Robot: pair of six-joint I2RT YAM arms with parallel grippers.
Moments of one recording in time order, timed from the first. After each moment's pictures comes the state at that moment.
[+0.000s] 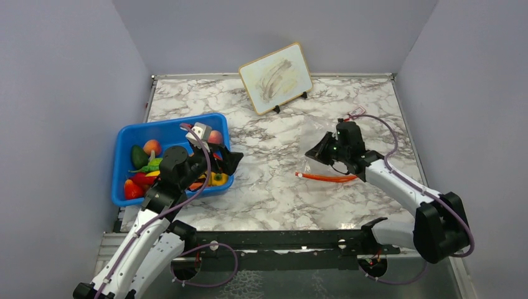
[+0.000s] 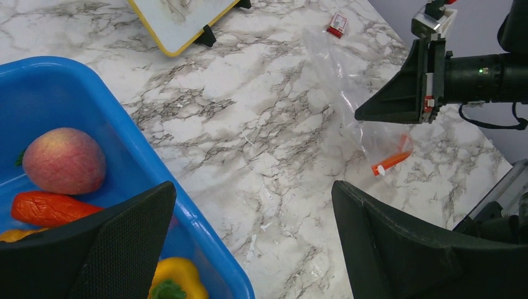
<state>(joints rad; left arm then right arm) -0.41 0.61 0.60 -0.18 0.23 -0.30 0.39 1.21 0.70 -0.17 -0.16 0.88</state>
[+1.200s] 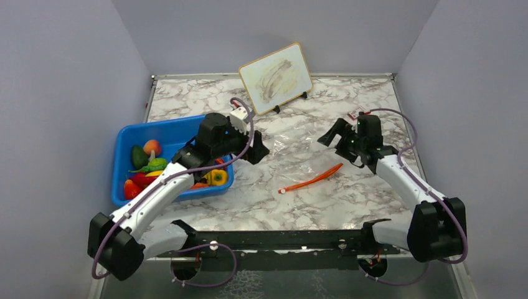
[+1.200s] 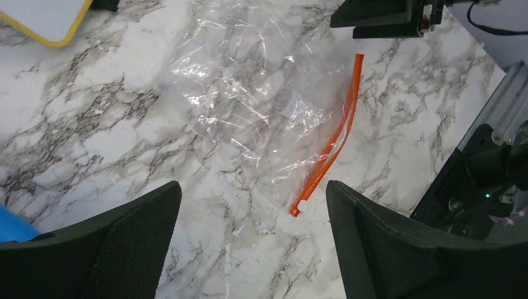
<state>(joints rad) -0.54 1.08 0.87 -0.22 0.35 -0.20 0.20 1.23 0.76 -0.22 -0.20 0.69</state>
